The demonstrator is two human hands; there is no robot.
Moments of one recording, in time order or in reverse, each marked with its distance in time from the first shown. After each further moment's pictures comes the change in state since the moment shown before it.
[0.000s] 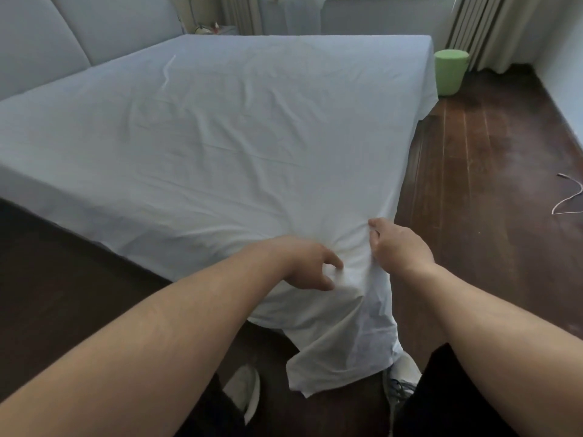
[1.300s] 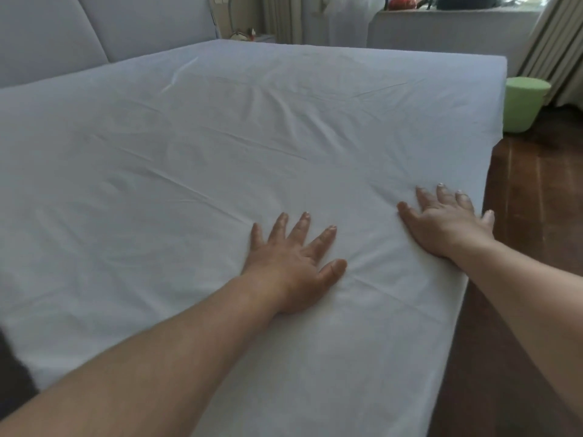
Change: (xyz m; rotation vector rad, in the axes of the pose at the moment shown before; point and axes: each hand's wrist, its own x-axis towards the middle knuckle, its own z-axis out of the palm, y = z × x) left_hand 0.248 -0.110 -0.074 -0.133 0.373 -0.414; right_hand 0.370 0.031 -0.039 -0.313 -0.049 0.046
